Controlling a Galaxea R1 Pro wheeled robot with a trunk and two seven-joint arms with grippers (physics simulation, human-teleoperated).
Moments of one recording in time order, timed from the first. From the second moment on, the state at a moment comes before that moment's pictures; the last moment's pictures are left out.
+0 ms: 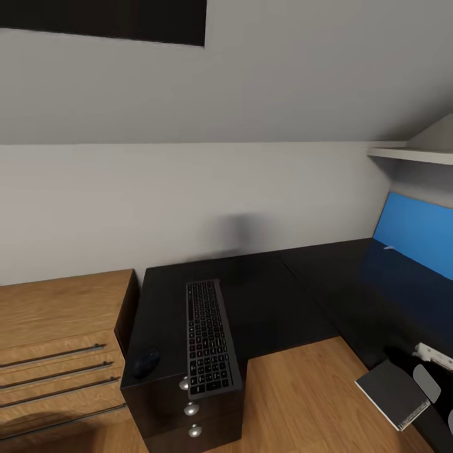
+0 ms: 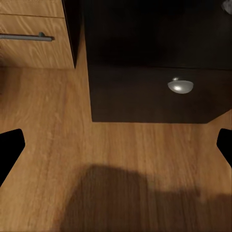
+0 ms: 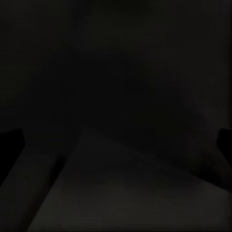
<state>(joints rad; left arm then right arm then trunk) -0.09 0.01 -0.38 -0.30 0.56 -0.56 0.08 -0.67 -0.43 -0.24 -0.34 -0.42 0.17 -0.04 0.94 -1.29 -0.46</state>
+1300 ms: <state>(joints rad) -0.09 0.01 -0.38 -0.30 0.56 -0.55 0.08 -0.58 -0.29 -0.24 -0.76 -0.40 0.22 -0.05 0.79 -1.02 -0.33</state>
